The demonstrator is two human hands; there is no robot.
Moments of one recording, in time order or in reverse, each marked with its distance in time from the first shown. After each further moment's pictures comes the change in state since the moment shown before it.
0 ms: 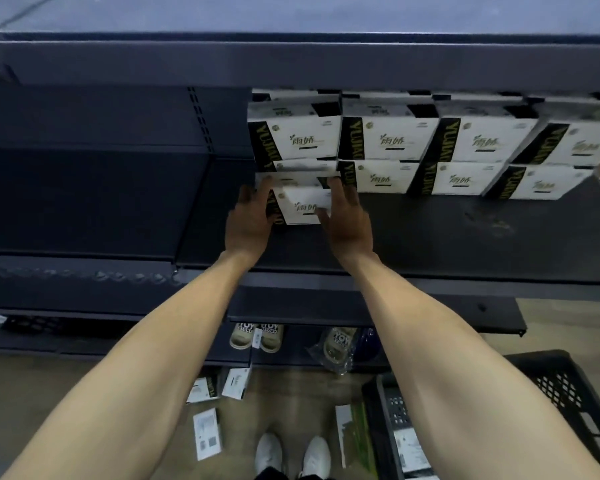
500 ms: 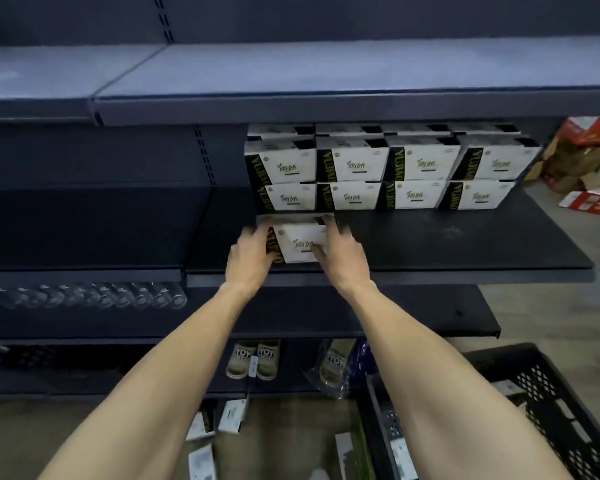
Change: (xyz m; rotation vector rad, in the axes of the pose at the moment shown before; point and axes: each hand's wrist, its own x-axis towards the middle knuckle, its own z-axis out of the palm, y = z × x) left_hand -0.088 0.029 -0.033 0.024 -0.009 0.053; right_hand -0.092 -0.002 -0.050 -0.075 0.015 -0.028
